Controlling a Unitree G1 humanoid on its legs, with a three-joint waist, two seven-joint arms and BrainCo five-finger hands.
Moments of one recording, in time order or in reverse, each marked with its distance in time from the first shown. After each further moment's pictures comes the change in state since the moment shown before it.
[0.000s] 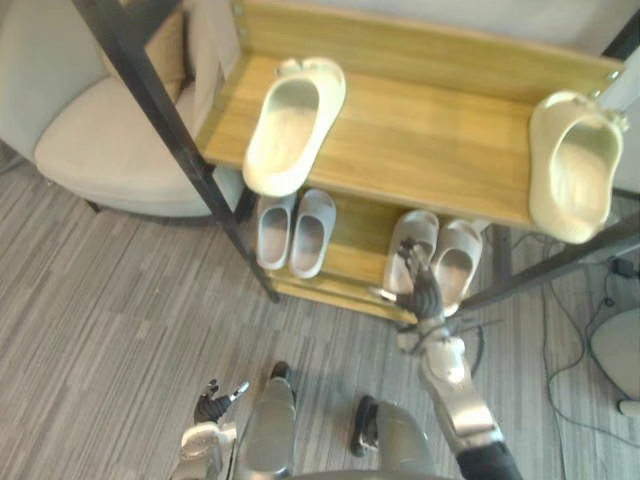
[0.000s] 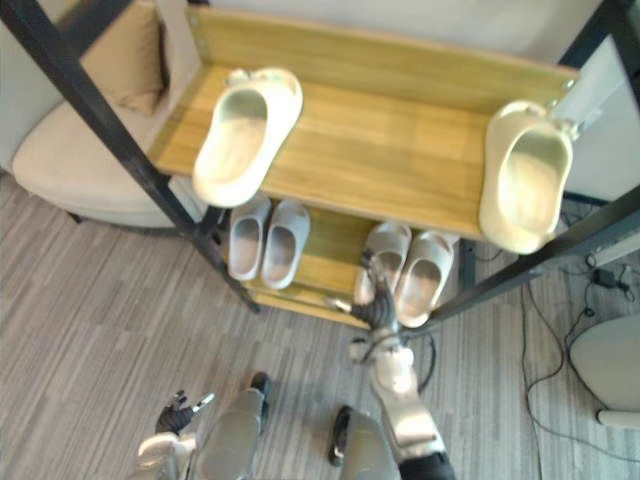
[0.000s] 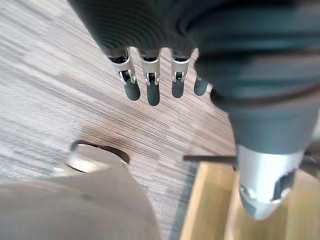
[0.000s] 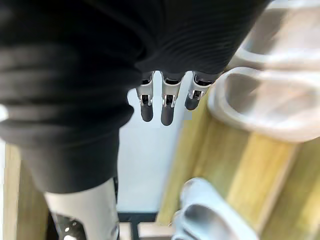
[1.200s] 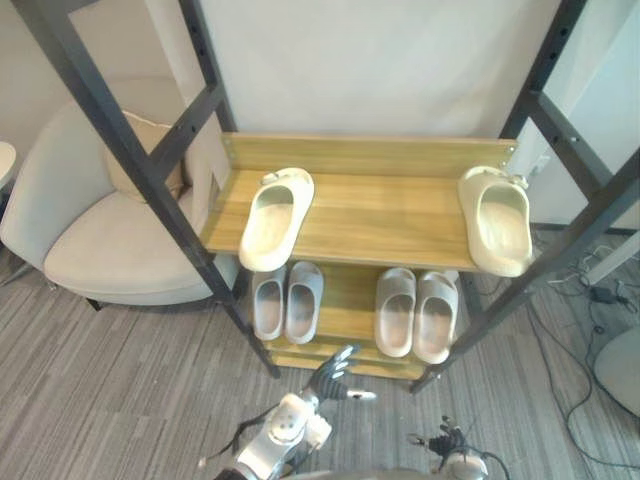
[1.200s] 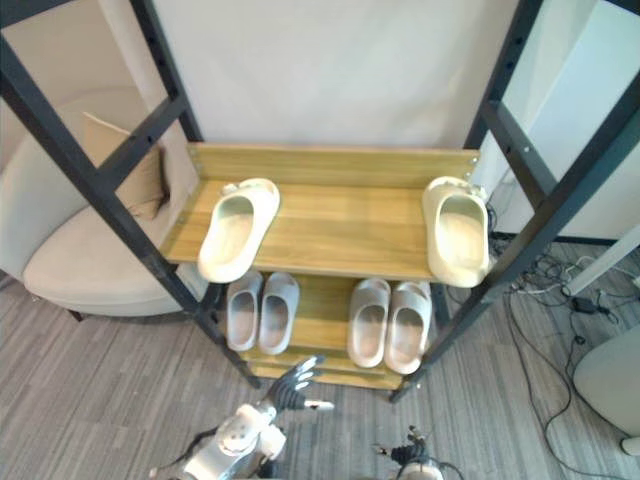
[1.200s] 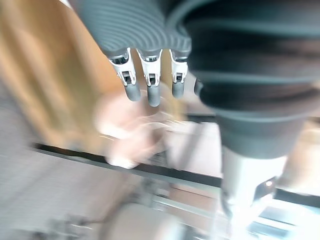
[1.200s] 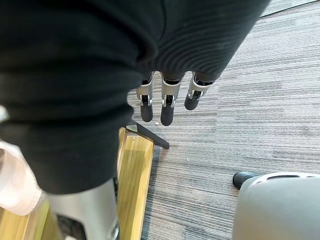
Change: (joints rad) left arm -0.068 0.019 -0.806 -0.691 -0.113 -0.045 -0.142; right arm -0.031 0.035 -0.272 0.939 -0.079 0.059 0.008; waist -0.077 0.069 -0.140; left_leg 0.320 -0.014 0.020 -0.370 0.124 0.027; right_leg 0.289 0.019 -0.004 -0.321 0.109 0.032
